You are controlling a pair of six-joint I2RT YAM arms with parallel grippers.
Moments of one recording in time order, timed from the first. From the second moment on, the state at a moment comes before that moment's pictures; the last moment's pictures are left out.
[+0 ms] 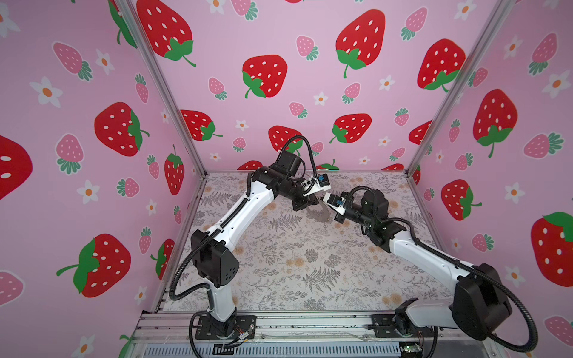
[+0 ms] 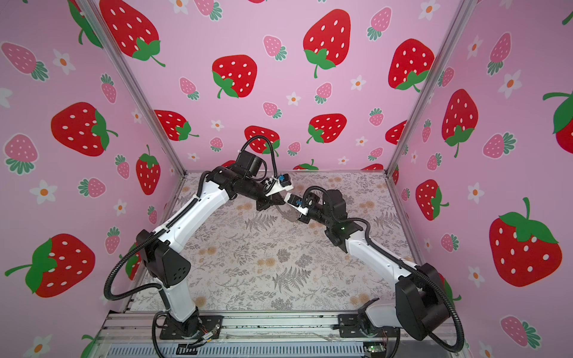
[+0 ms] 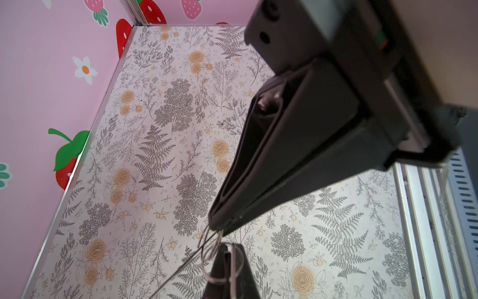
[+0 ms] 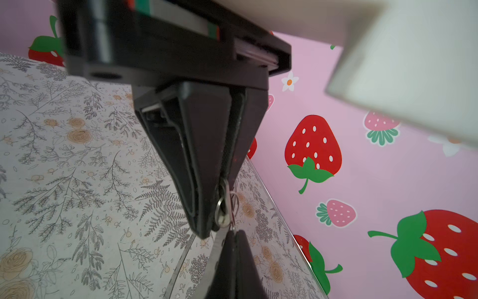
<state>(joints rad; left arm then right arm) -0.54 1.86 1.96 -1.04 0.55 0.79 0.61 1.35 0.90 0.30 -0.42 -0.64</state>
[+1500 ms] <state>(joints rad) -0.35 2.11 1.65 -0.93 0.33 0.81 0.31 1.49 0.78 0.35 -0.12 -0.19</state>
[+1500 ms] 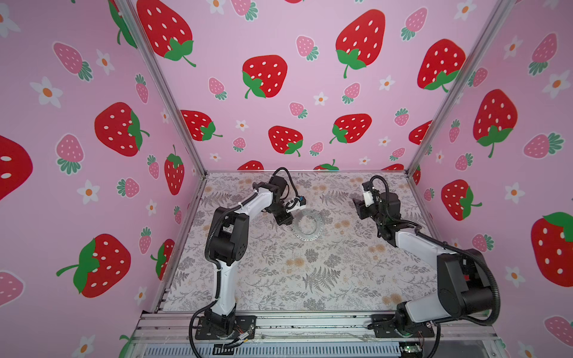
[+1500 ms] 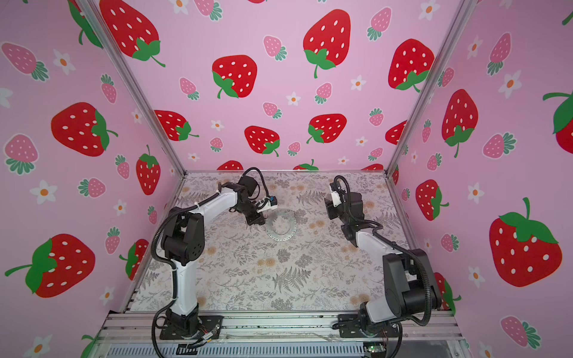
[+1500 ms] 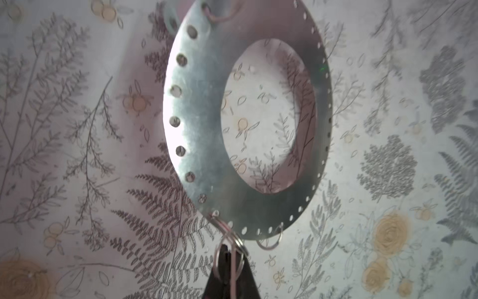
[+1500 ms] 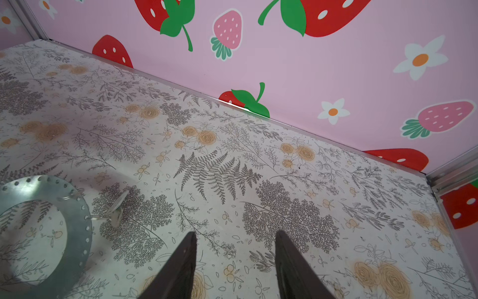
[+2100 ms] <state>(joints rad) -0.28 1.90 1.29 -0.63 0.05 0.77 0.26 1.55 0.65 0.47 -0.07 -0.22</state>
